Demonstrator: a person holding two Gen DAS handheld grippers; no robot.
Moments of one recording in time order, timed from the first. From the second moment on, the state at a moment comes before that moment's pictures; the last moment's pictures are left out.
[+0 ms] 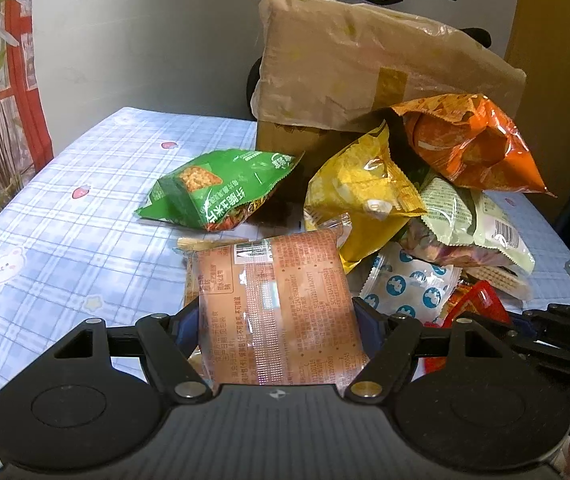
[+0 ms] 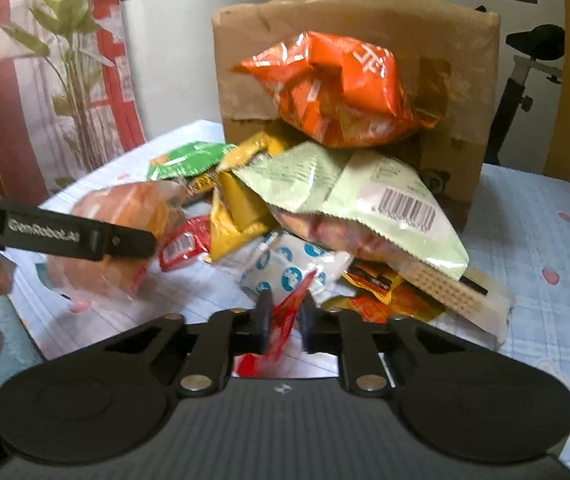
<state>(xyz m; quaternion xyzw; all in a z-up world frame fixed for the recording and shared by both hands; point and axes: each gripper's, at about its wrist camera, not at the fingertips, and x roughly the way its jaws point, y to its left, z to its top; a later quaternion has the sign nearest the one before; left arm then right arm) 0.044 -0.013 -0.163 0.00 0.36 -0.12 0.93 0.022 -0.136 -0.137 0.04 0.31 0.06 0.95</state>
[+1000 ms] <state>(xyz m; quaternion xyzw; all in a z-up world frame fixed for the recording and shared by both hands) 0.109 -0.028 -0.005 0.01 0.23 -0.17 0.96 0.057 -0.233 0.045 0.11 0.14 0.08 0.98</state>
